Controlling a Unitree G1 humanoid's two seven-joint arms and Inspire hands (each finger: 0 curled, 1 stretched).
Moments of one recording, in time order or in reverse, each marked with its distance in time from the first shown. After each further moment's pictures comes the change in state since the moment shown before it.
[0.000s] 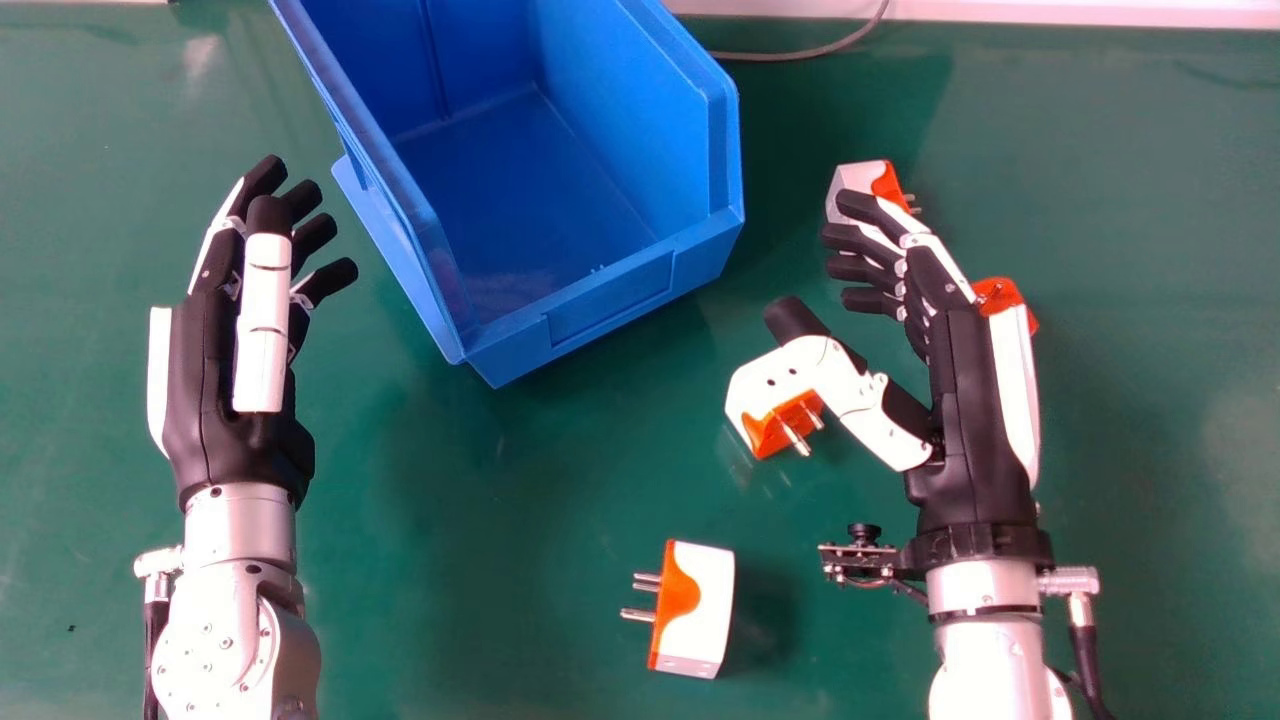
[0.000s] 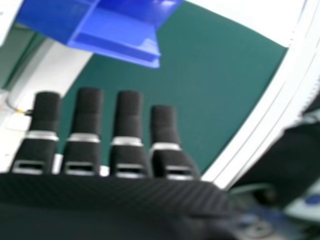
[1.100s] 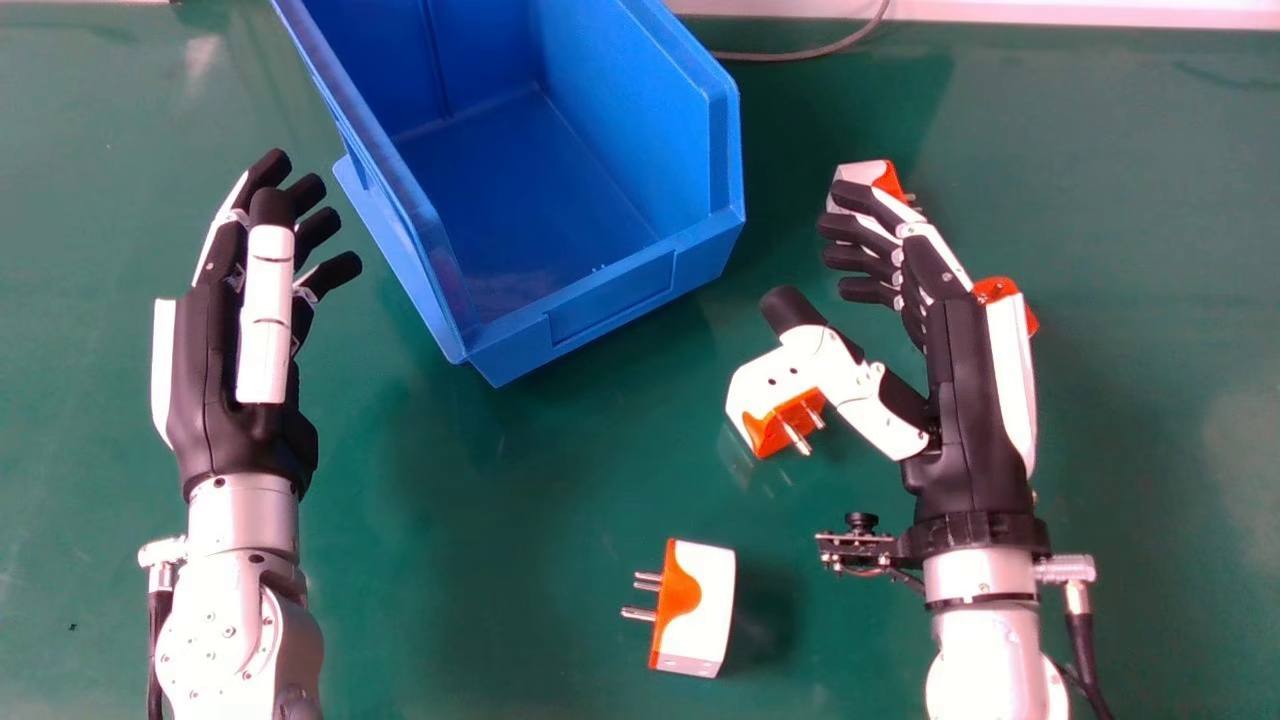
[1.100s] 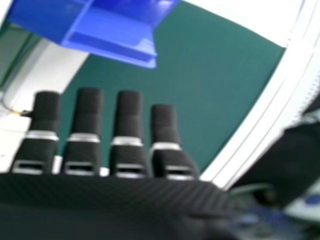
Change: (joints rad) left arm -0.032 0.004 0.002 0.040 0.000 -0.010 -0.002; right arm -0.029 -0.002 -0.002 0.021 0.002 -0.001 -0.003
